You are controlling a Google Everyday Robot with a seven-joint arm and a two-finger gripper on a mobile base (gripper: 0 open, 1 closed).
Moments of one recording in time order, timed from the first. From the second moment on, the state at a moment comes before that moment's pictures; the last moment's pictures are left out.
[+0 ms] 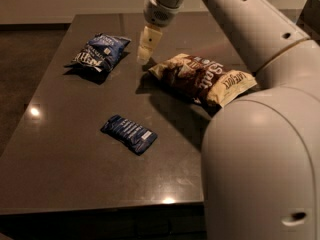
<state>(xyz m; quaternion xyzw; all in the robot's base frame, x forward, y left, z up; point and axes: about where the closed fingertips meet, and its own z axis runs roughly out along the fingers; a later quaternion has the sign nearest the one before) 0.724 0.029 0.931 -0.67 0.69 0.04 0.27</state>
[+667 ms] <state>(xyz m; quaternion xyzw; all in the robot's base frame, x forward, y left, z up) 0.743 0.101 0.913 -0.63 0.72 0.11 0.28</state>
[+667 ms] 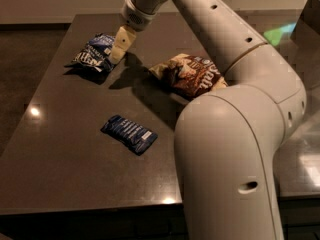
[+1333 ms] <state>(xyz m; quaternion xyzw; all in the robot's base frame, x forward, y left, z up) 0.758 0.149 0.891 -0.55 0.76 0.14 0.31</state>
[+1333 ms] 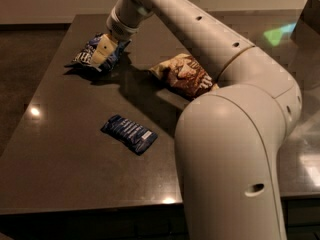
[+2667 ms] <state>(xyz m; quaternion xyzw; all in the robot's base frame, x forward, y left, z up) 0.802 0.146 0.864 -0.56 0.77 0.10 0.28</state>
